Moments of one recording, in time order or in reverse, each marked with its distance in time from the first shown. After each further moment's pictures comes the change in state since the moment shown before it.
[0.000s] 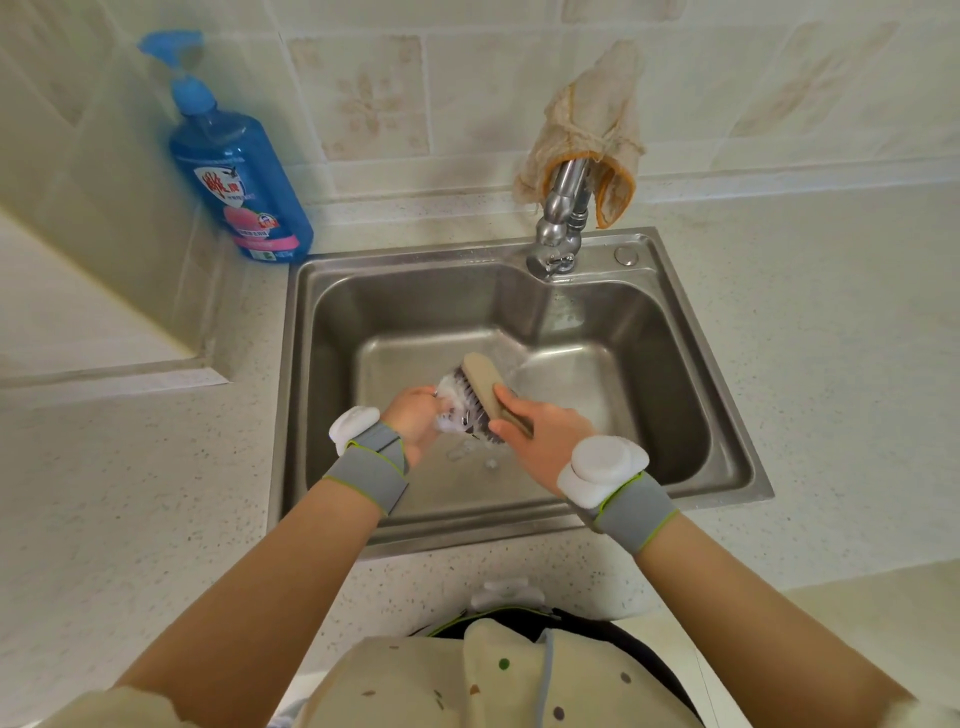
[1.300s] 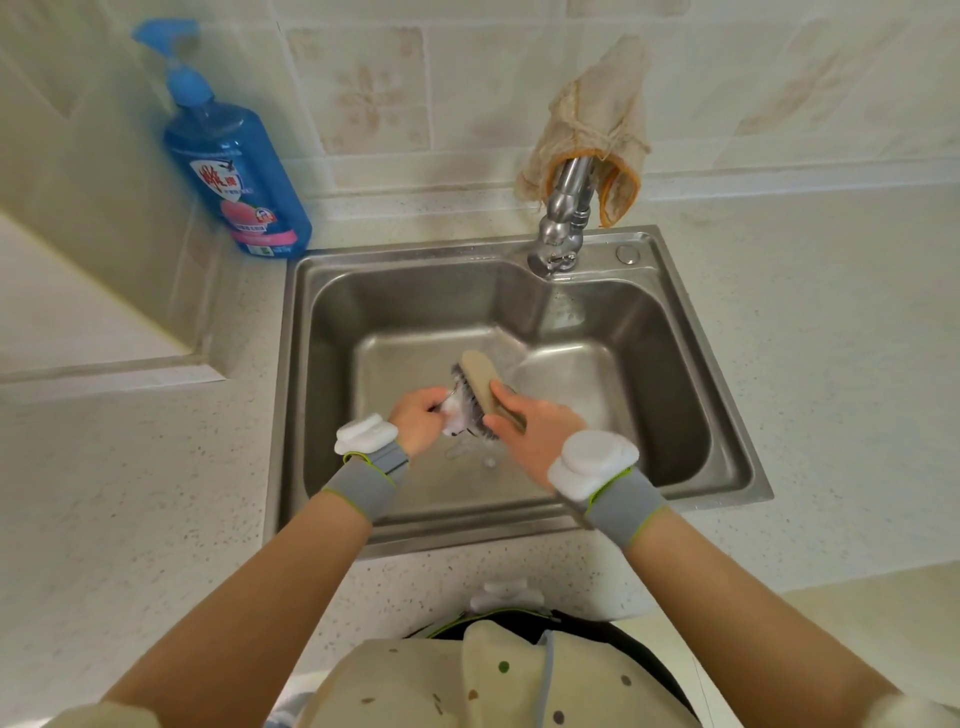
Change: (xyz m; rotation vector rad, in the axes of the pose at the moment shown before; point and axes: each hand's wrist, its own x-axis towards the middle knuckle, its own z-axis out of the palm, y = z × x) left_hand 0.000 -0.011 -0.009 0.586 -0.002 0.285; right_hand 0.010 -0.004 0.004 0.022 -0.012 0.023
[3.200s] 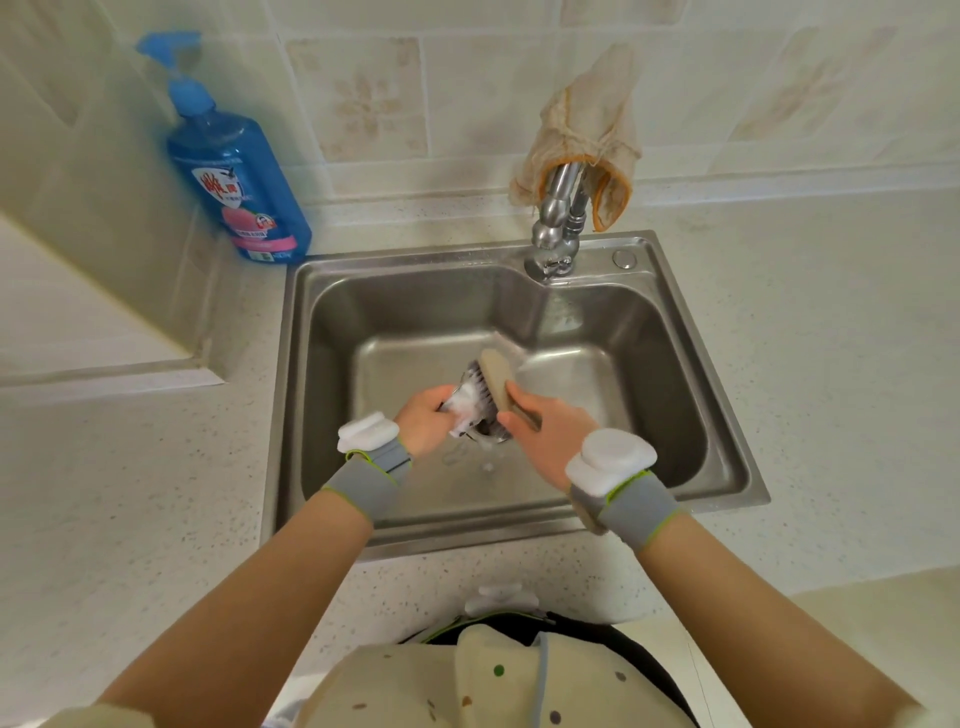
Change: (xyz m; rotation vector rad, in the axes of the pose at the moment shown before) left_hand -0.007 0.017 0.006 -0.079 -0.077 0.008; right_hand -0.002 0.014 -0.009 0.066 0.018 0.028
